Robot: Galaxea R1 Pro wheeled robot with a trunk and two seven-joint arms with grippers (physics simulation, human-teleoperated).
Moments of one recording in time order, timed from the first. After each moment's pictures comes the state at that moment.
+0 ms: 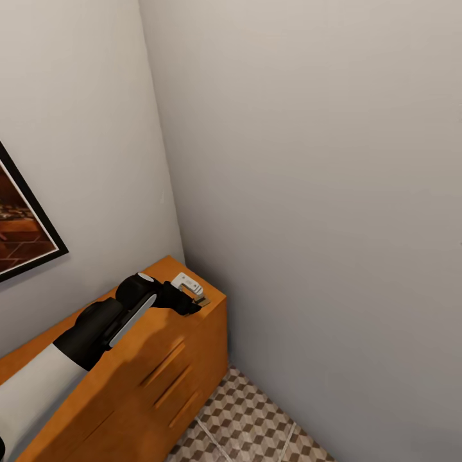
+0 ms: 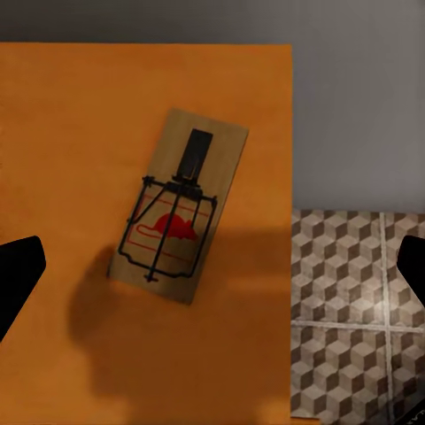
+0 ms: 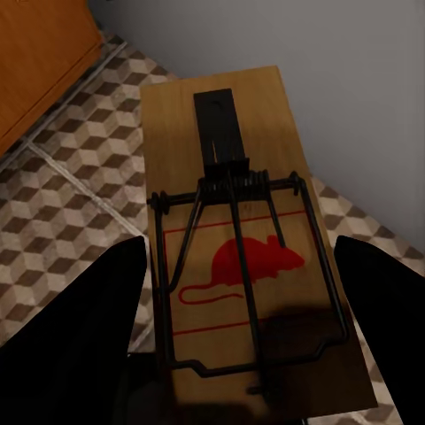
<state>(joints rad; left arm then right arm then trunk) -0.87 0.27 -0.63 -1.27 0.26 0.99 -0.28 -0.21 0.06 0.06 -0.01 -0.04 -0.71 -0.04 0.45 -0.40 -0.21</state>
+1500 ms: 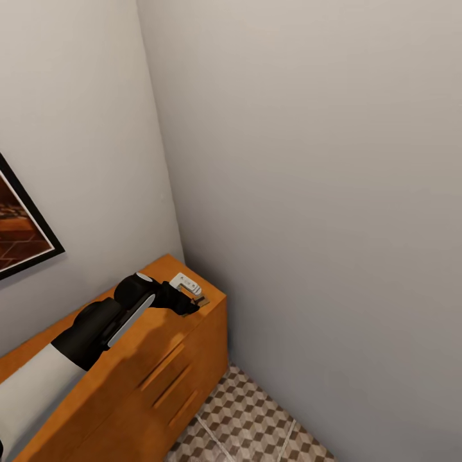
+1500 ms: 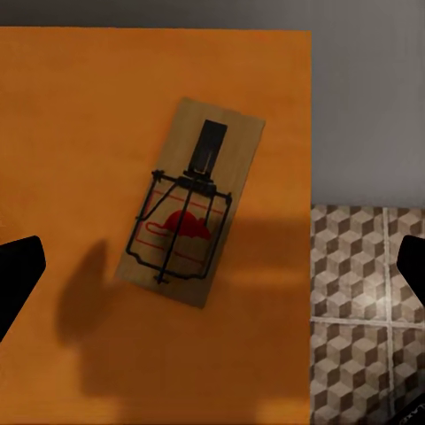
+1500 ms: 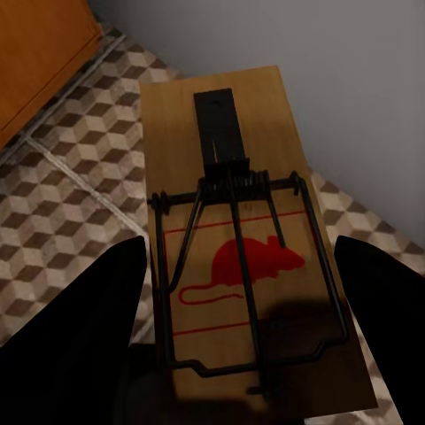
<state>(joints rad) -0.87 0.28 -0.63 -1.27 0.26 0.99 -0.28 -0.21 0.06 0.06 -0.01 -0.04 -0.71 -0.04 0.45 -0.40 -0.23</state>
